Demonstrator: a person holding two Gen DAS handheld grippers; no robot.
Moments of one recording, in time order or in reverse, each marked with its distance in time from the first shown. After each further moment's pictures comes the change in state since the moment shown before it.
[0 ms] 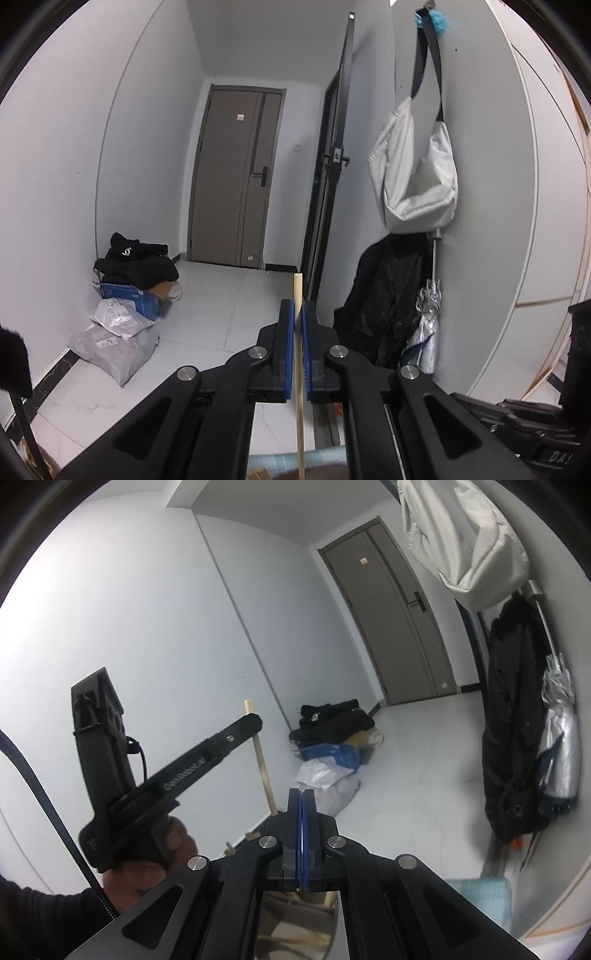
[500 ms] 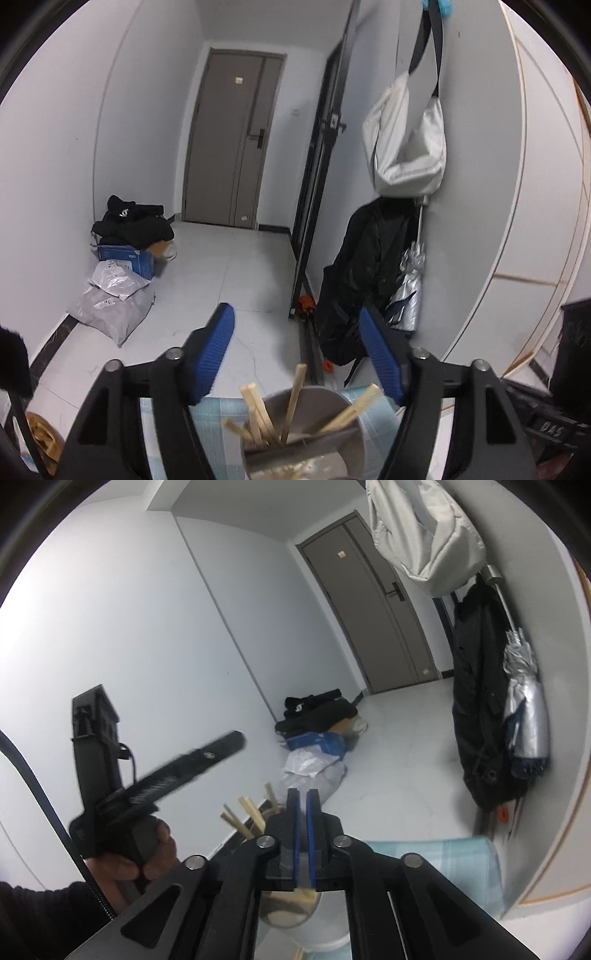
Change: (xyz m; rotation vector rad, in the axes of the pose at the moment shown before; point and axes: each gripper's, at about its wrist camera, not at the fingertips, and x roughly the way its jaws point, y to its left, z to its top) left arm -0.036 0.002 -0.003 -0.044 0.146 -0.032; right arm -0.036 -0.005 -0.015 0.059 0.032 -0.064
